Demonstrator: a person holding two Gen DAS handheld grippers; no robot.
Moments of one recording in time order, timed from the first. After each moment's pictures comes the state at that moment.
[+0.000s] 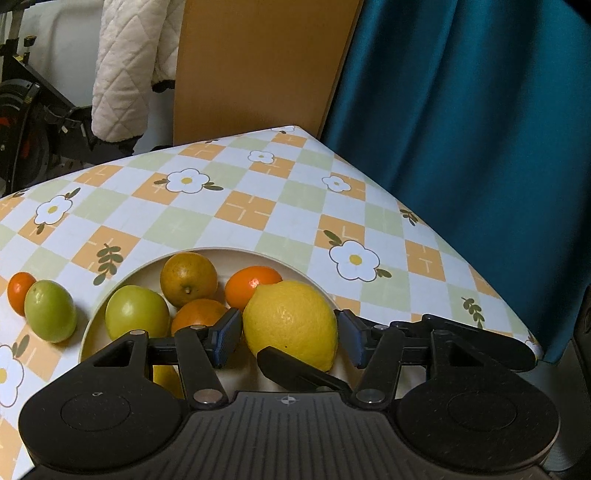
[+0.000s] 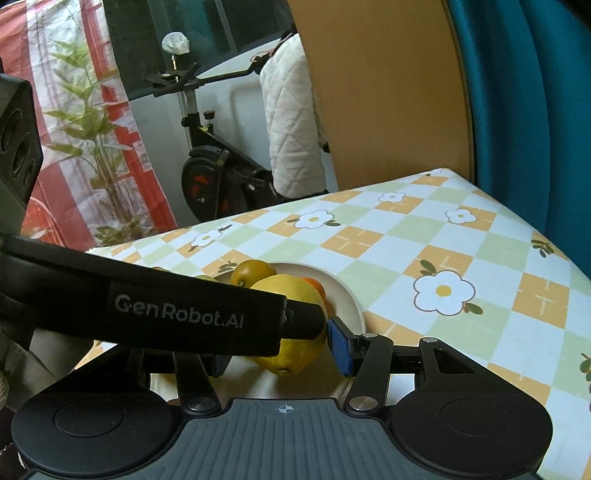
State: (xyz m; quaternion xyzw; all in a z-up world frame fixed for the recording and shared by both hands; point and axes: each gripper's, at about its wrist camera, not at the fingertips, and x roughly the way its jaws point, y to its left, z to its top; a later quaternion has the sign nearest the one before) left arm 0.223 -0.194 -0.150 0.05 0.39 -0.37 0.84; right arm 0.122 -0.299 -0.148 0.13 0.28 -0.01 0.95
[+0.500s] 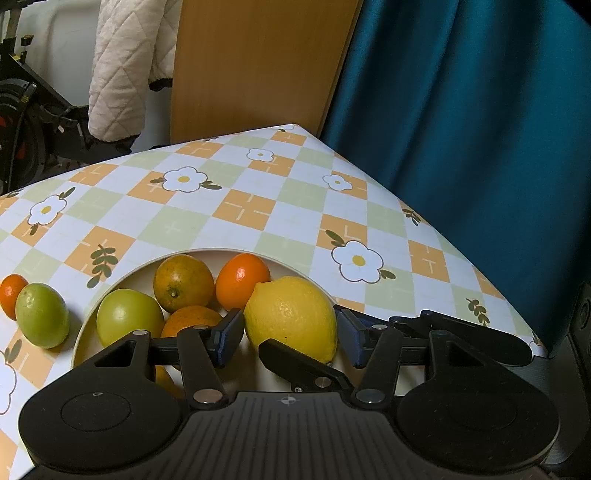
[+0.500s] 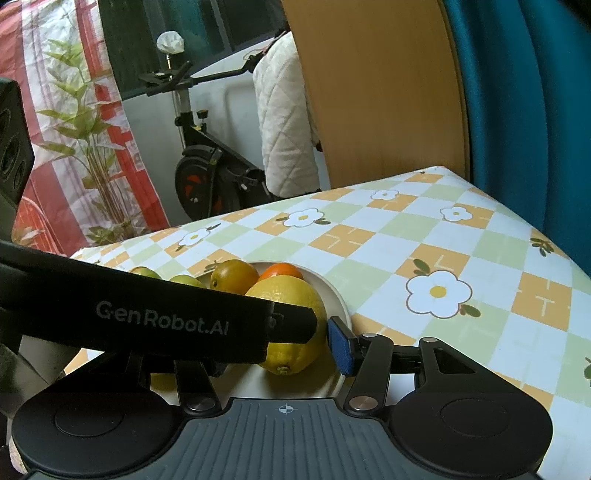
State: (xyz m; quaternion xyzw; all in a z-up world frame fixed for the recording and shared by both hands) left arm 0.229 -0.199 -0.156 0.05 0.39 -0.37 0.84; right arm 0.129 -0.304 -0.156 0.13 0.28 -0.02 0.95
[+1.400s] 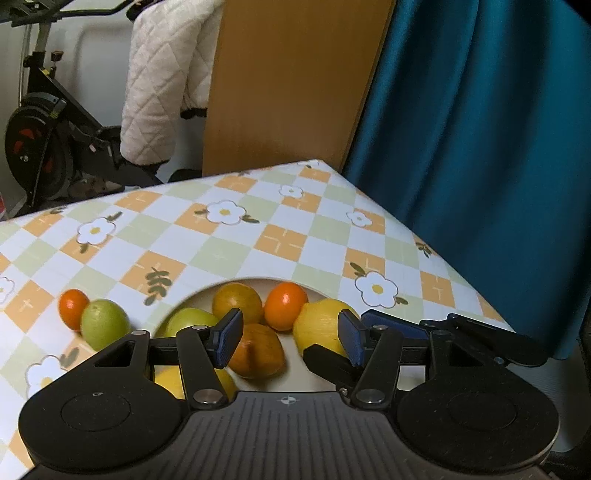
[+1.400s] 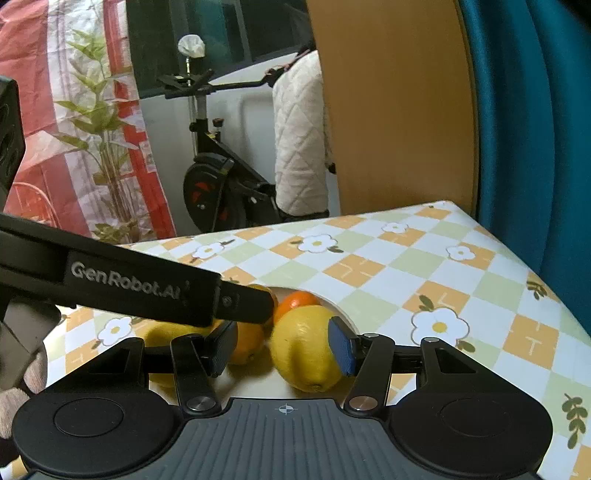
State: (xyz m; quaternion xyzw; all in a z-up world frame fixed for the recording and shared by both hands) left arm 0.225 -0.160 -0.123 0.03 0.36 -0.35 0.87; right arm 0.122 -0.287 -0.127 0.08 0.26 -0.01 0.96
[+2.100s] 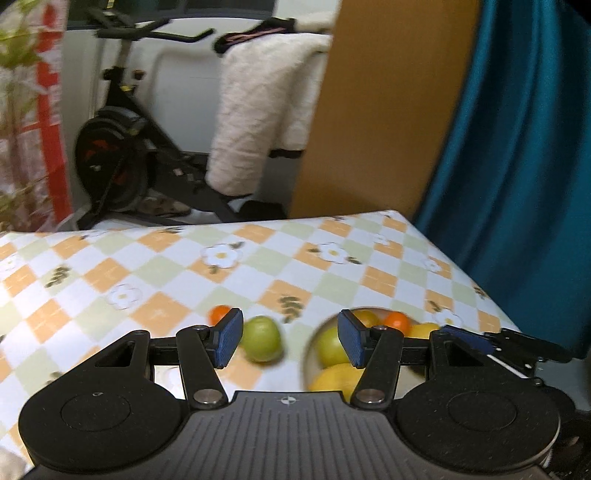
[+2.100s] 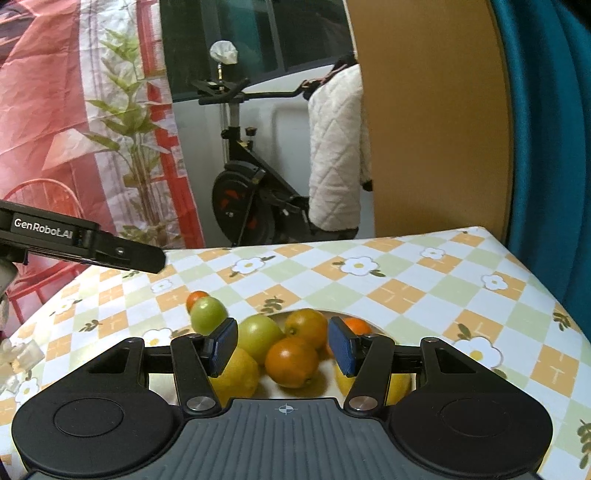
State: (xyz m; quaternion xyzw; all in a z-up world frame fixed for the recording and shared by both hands) left arm 0.237 -0.054 -0.094 0.00 0.32 -0.26 0.91; right arm 0.126 -0.252 -0.104 0.07 0.25 0.03 0.97
